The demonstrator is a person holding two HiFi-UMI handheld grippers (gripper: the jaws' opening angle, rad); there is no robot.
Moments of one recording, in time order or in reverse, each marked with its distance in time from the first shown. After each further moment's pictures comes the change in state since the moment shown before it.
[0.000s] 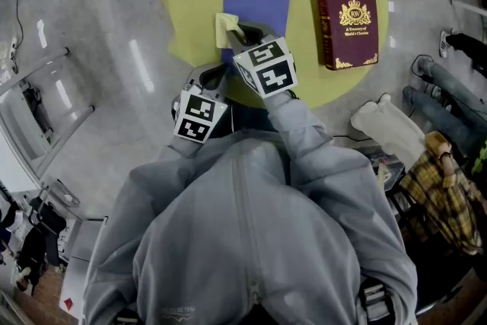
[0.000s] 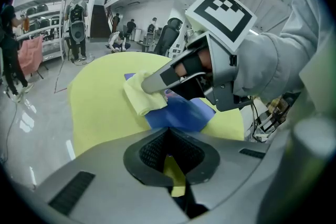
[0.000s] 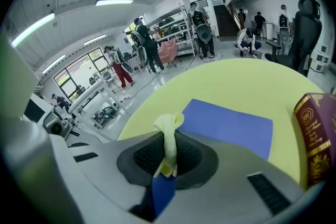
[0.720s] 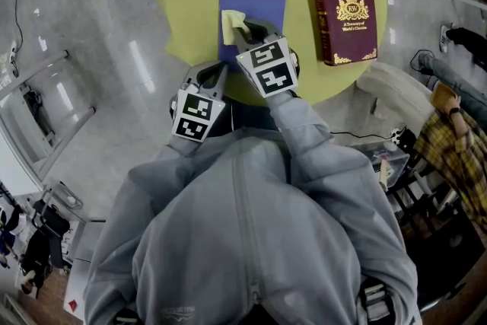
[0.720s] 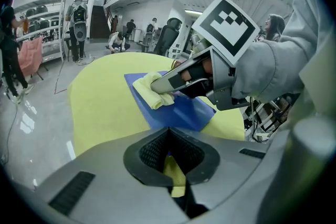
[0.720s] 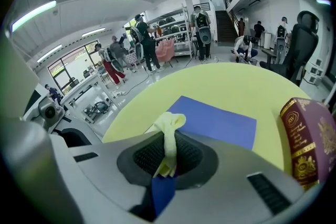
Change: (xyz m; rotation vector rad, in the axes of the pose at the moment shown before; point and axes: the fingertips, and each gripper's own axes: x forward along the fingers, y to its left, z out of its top) left arm 0.004 -0.002 -0.003 0.010 0.000 0.003; right arm -0.007 -0.021 -0.014 -0.050 0.000 -0.086
